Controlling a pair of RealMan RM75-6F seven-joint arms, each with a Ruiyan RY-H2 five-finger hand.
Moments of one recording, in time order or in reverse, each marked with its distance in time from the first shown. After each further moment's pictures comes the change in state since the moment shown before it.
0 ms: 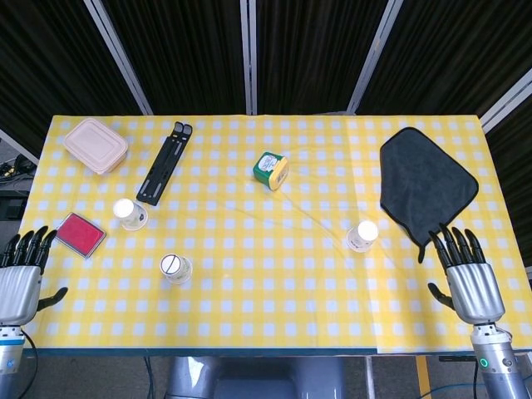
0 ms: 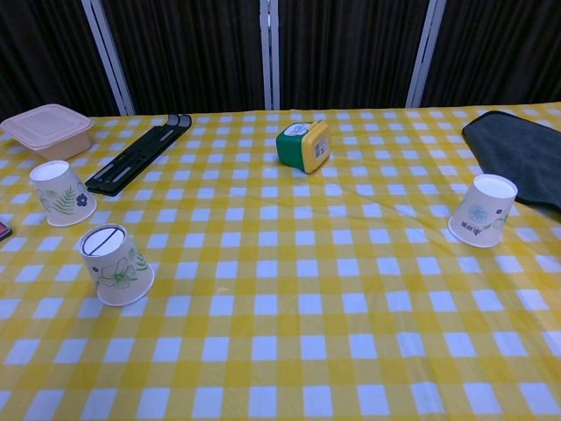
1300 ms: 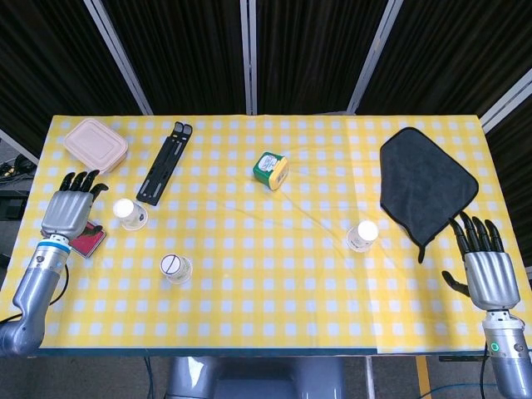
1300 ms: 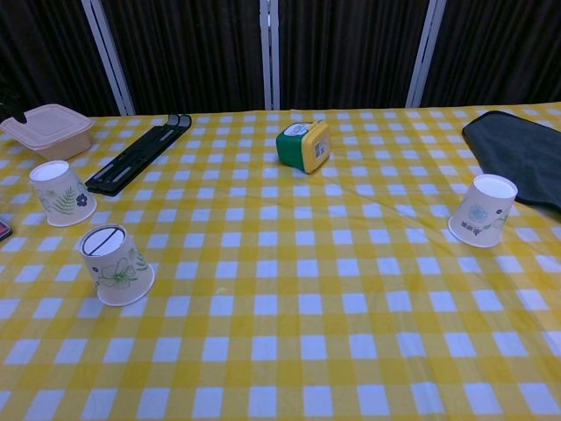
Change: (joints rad) left arm -0.449 -0.016 -0.198 0.164 -0.432 -0.583 0.176; right arm 0.024 -0.004 0.053 0.075 0.108 -0.054 0.082
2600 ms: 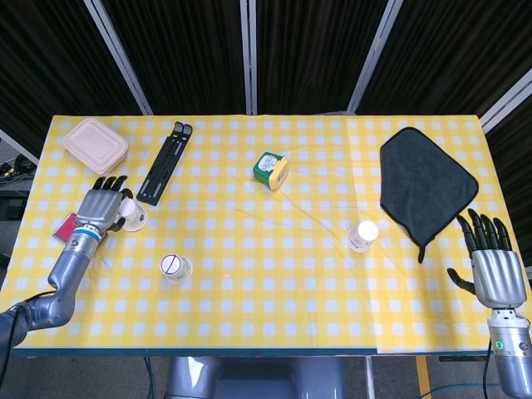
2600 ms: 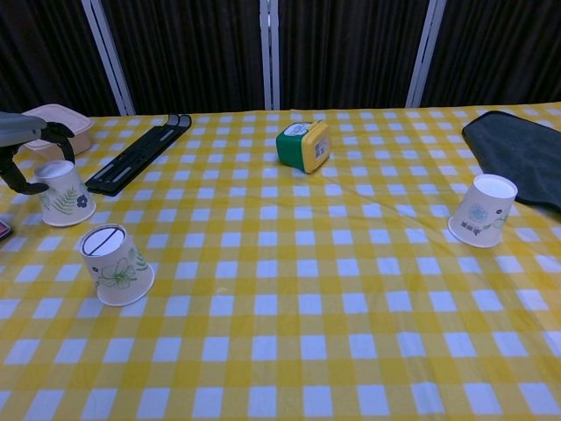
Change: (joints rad) left arm -0.171 -0.145 0.092 0.199 -0.135 -0.135 -0.019; right arm -0.002 0.001 0.009 0.012 0.017 0.014 0.022
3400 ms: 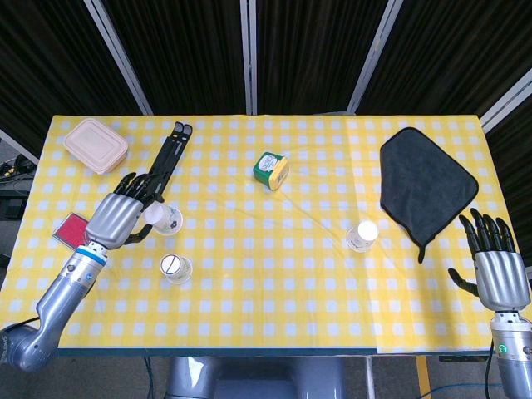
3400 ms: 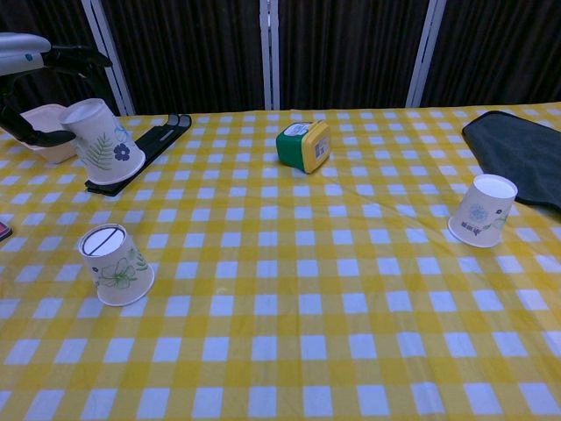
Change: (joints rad) left arm 0.088 0.228 0.008 -0.500 0.365 0.269 -0.129; right arm -0.011 0.012 -0.001 -0.013 -0.022 0.033 0.025
